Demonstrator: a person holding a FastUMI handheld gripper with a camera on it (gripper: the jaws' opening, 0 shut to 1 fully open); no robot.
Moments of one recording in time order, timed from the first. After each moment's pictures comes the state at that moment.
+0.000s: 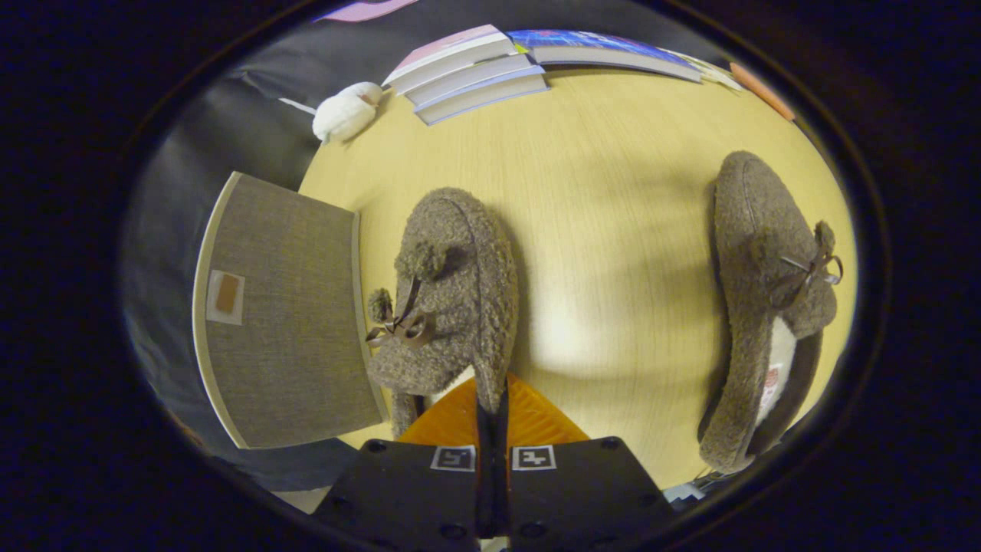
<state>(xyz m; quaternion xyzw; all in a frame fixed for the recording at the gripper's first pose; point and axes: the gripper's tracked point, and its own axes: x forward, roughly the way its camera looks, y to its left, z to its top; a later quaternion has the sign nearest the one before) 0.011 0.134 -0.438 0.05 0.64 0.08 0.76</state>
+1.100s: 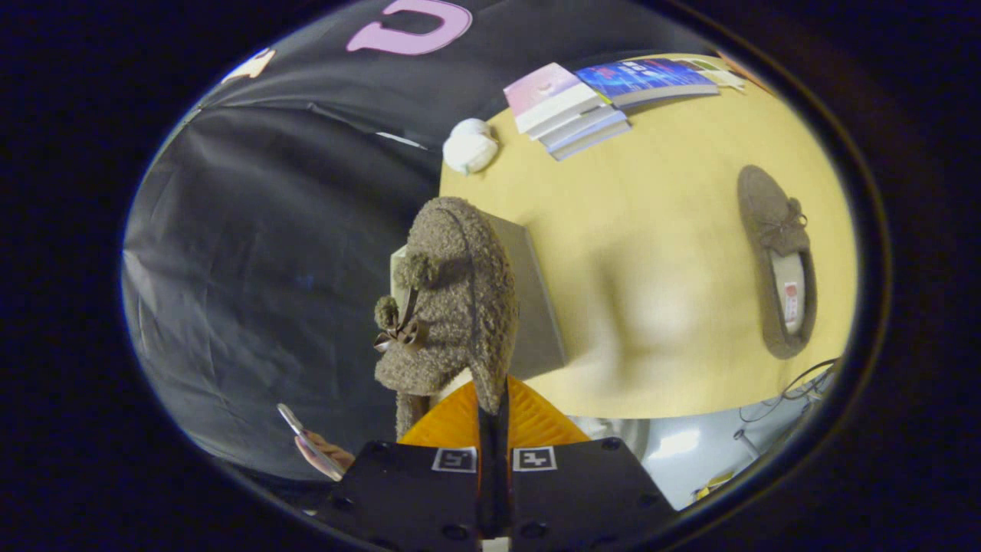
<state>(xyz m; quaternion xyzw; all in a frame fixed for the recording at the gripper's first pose) -0.045 0.246 -0.255 0.20 0.61 0.19 0.75</state>
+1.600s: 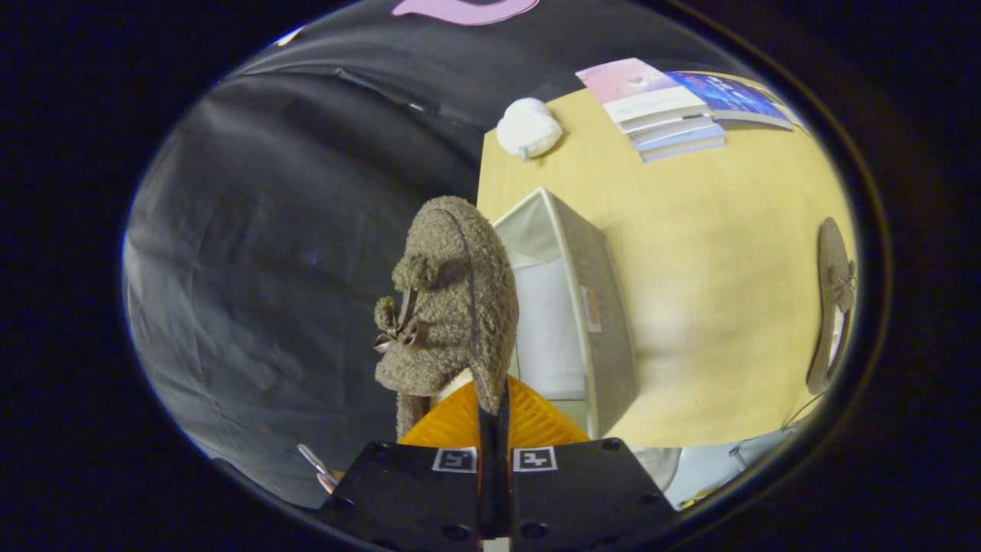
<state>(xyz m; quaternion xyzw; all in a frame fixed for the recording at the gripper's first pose) -0.017 0.366 -0.296 0.15 0.62 0.21 0.74</state>
